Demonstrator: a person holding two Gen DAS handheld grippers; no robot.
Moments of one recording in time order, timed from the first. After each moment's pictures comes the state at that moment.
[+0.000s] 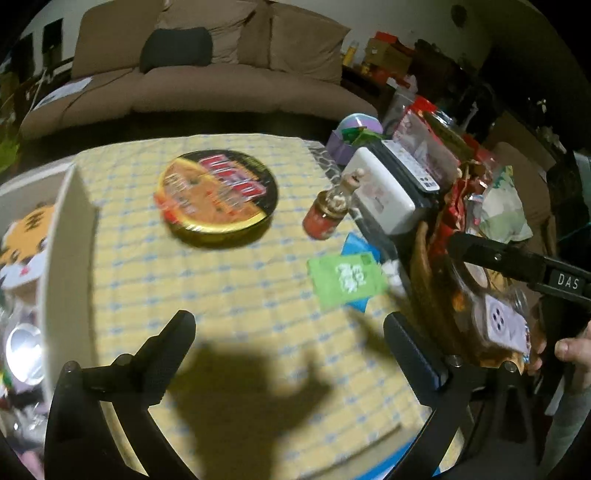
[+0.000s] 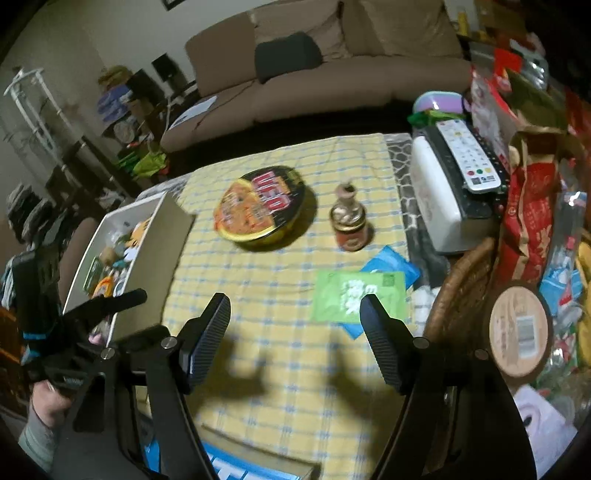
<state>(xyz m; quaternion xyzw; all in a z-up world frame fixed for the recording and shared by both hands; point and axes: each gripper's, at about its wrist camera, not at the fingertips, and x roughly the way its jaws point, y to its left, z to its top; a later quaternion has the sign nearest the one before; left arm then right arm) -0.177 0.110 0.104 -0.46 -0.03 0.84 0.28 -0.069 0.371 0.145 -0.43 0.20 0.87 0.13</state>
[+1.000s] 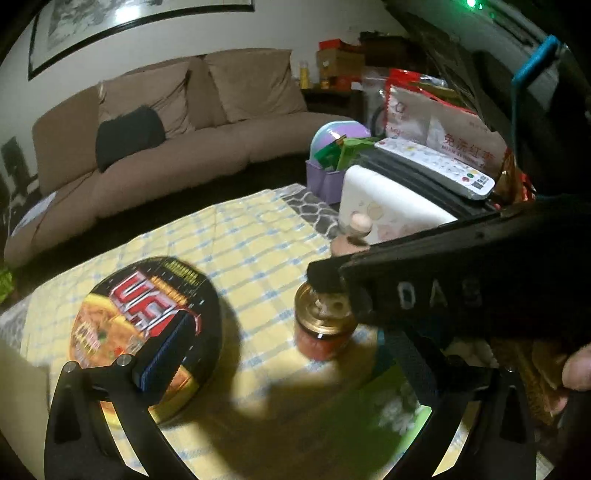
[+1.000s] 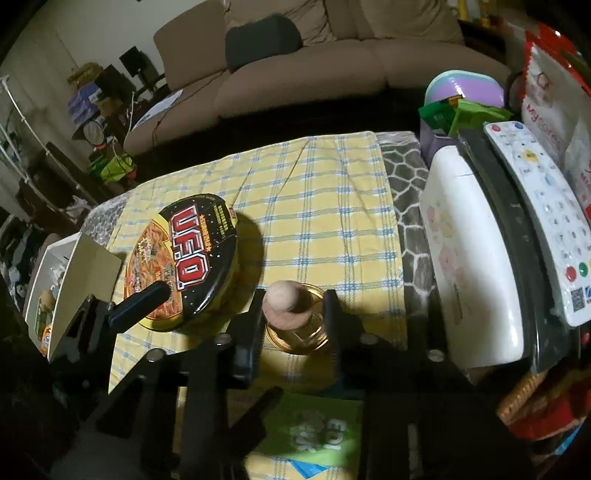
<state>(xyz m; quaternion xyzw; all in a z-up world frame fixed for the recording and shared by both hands) -0.265 0.250 0.058 -0.32 0.11 0.89 0.29 -0.193 0.459 0.065 -0.45 0.19 0.86 0.14</state>
